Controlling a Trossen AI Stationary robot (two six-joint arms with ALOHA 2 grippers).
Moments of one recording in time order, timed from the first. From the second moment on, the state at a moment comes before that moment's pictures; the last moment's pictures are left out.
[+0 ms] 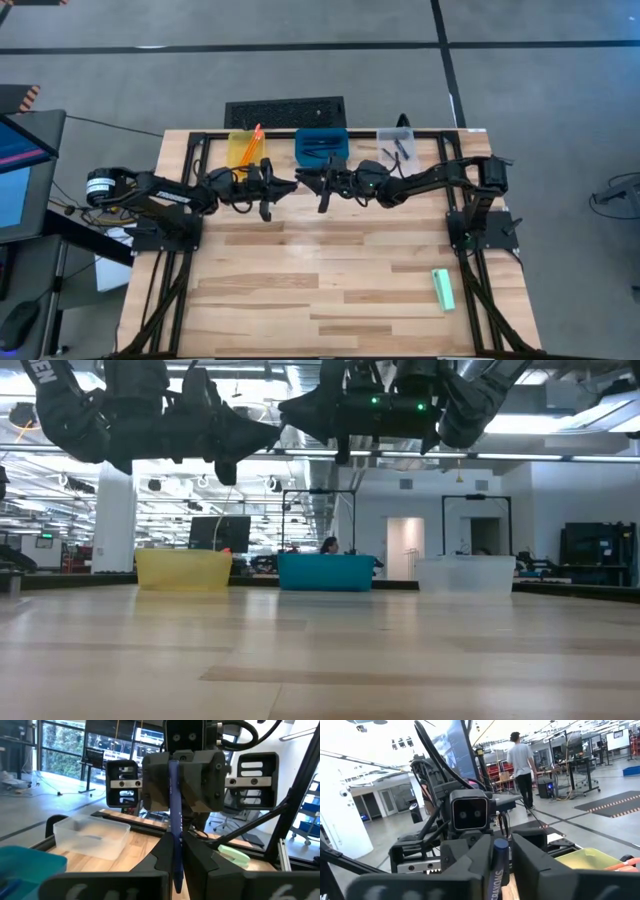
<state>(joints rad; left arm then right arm) 0.27 1.35 0.32 1.16 0.18 -0.23 -0.14 1.81 0.97 1.05 0.02 0.25</state>
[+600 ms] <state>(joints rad) 0.27 1.35 0.32 1.16 0.14 -0.23 -0.16 1.80 0.97 1.04 0.02 0.16</state>
